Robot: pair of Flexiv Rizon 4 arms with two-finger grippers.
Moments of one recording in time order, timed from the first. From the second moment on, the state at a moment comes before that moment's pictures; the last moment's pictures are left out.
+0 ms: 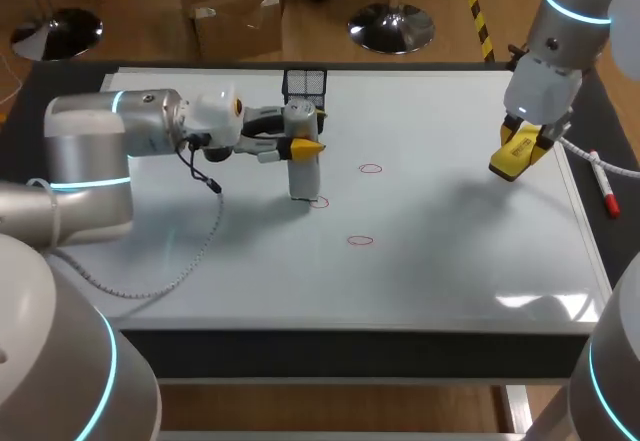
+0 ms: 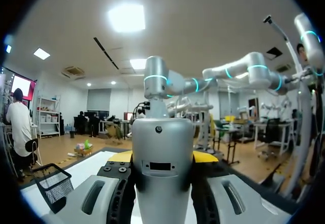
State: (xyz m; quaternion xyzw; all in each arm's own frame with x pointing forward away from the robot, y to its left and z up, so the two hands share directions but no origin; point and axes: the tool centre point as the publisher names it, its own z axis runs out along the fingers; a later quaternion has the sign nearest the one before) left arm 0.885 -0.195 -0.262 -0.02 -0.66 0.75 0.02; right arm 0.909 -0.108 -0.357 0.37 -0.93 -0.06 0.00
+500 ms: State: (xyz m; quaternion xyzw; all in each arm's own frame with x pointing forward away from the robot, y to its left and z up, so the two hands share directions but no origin) left arm 0.885 -0.208 -0.272 -0.01 -0.65 0.76 0.02; right arm 0.909 -0.108 -0.357 0.37 -0.93 -0.06 0.00
